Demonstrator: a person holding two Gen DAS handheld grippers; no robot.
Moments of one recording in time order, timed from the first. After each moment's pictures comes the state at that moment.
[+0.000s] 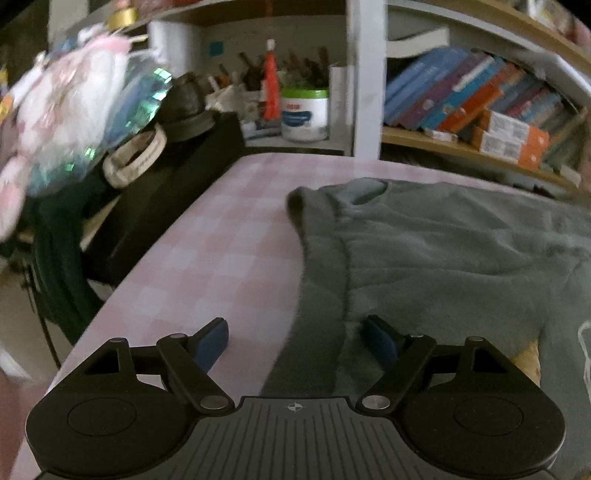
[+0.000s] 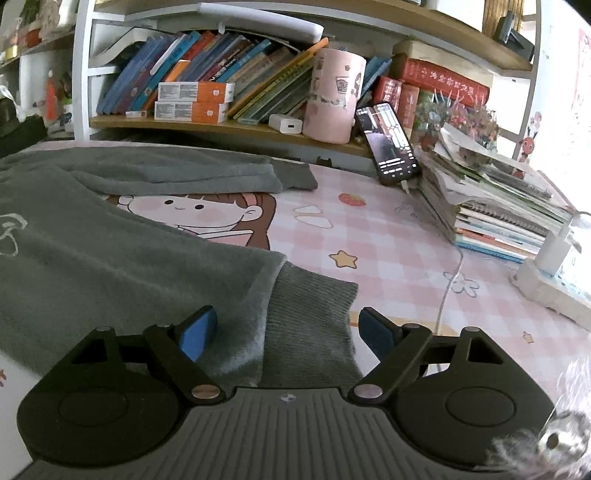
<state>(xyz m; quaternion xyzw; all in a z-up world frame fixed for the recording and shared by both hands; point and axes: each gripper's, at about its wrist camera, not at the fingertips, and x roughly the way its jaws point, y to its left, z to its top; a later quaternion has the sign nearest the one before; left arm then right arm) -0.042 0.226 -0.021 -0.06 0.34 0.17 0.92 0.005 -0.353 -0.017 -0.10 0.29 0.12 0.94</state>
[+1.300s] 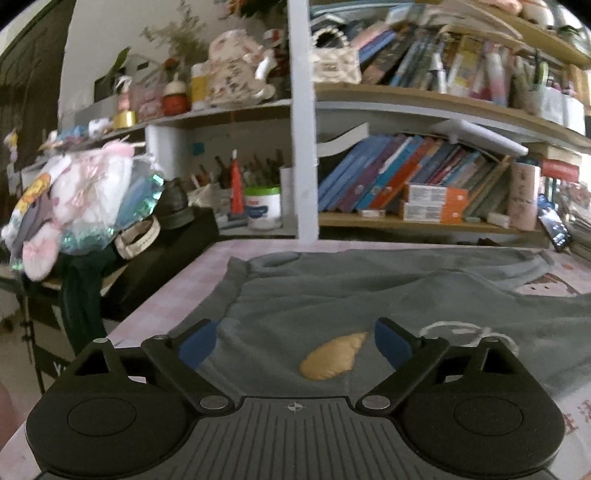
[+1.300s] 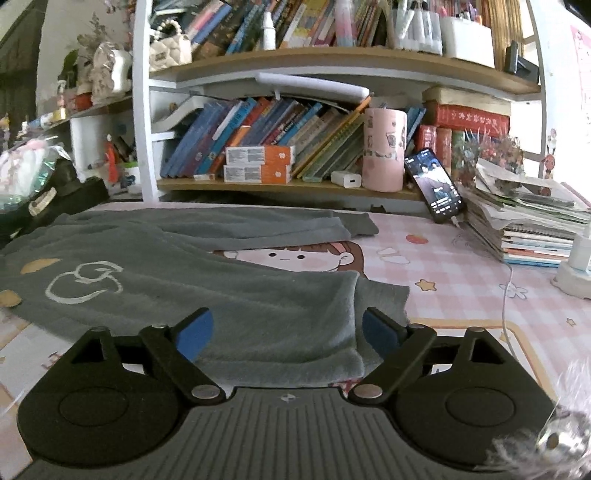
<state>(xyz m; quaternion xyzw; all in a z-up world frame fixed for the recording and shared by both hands) -0.145 0.117 0.020 0.00 0.19 0.14 0.97 -0.076 -0.311 0.006 -0.03 0.21 0.19 0.96</state>
